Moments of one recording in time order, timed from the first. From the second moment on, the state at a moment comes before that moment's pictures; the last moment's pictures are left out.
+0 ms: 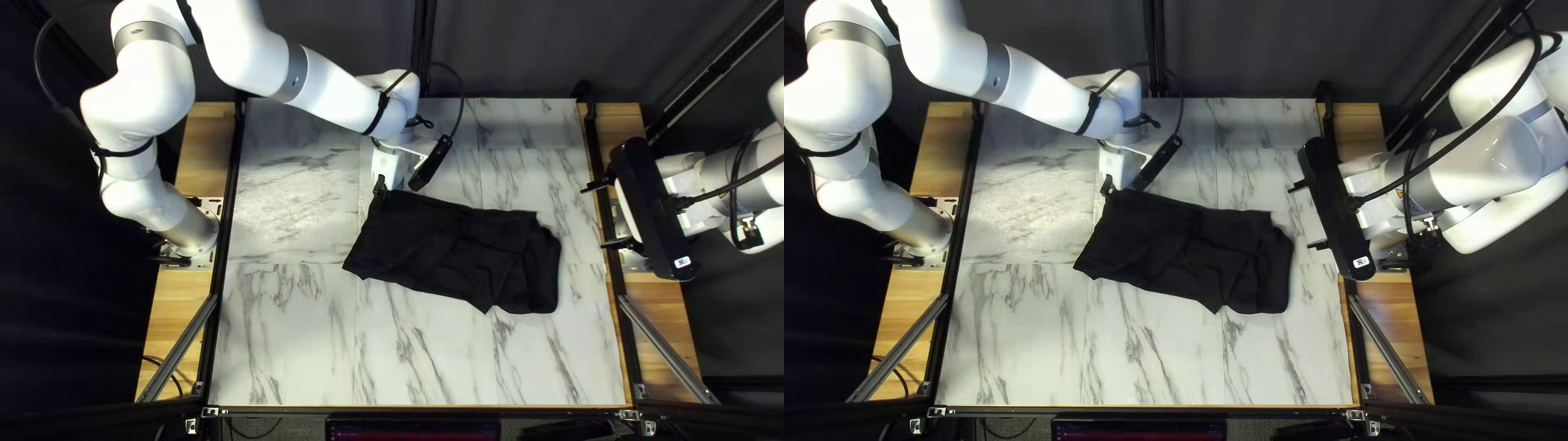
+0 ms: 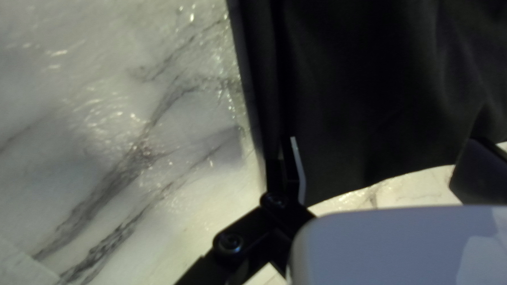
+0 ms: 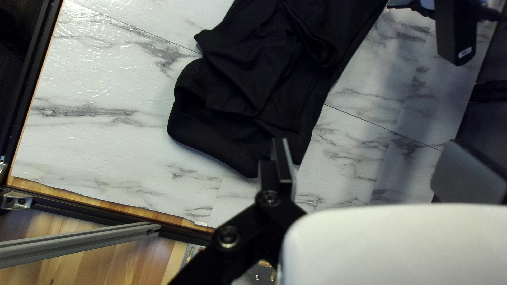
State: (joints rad) left arm 0.35 0.44 -1.18 -0.50 1.04 1.09; right arm 0.59 -1.02 -0.61 -0.35 1.32 0.22
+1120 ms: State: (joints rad) left arm 0.35 0.40 -1.12 -0.50 1.03 1.09; right arm 0.59 -1.02 -0.61 -0.35 1.32 0.22
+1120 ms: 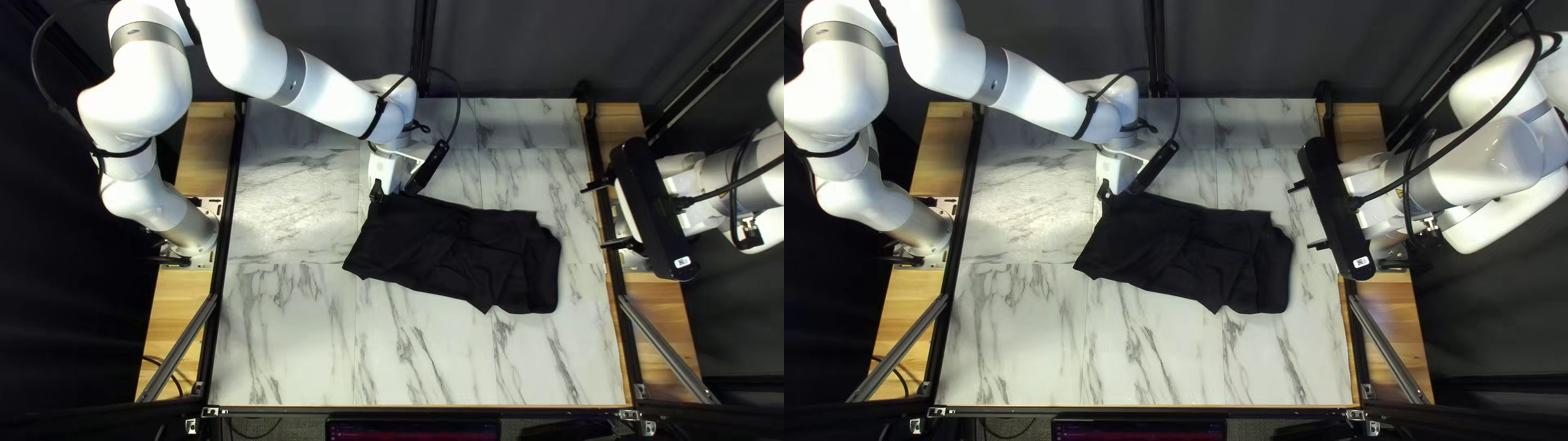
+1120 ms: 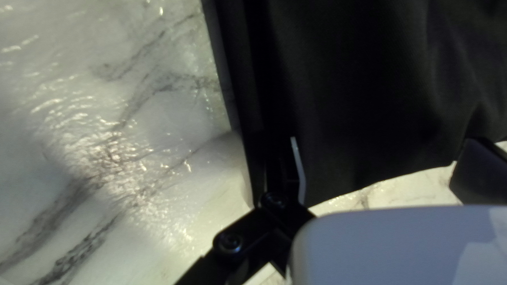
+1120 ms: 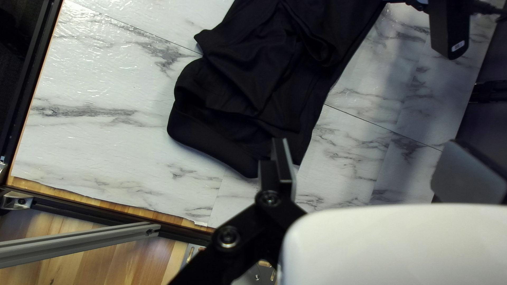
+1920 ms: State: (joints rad) left arm 0.40 0.30 -1.02 -0.54 1.01 1.18; right arm 0.59 -1.02 -0.61 -0.35 1.32 0.22
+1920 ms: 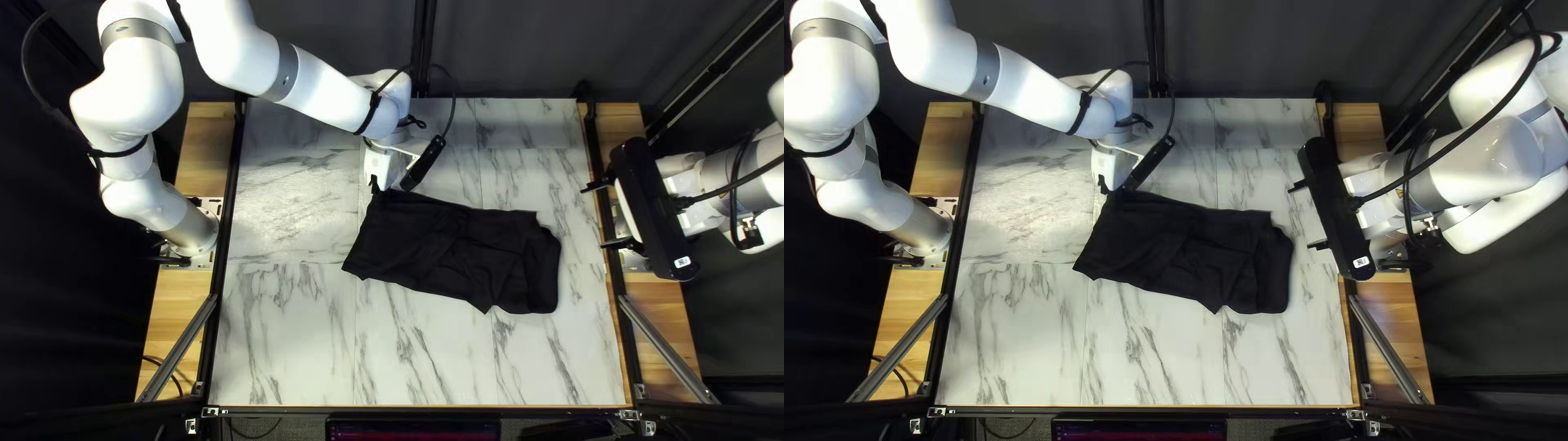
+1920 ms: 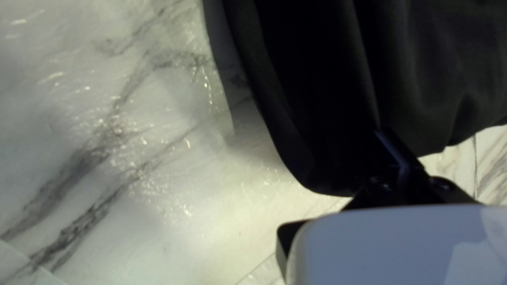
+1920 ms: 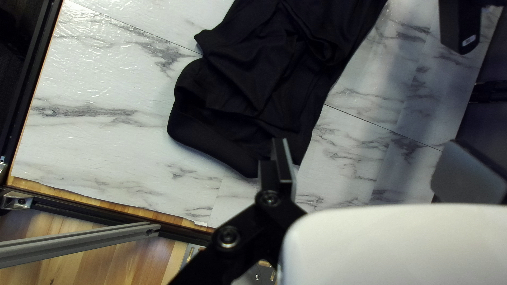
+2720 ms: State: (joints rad) left arm 0.44 0.23 -0.92 -0.76 0.95 1.45; right arm 0.59 -1.02 -0.61 -0.35 1.32 0.22
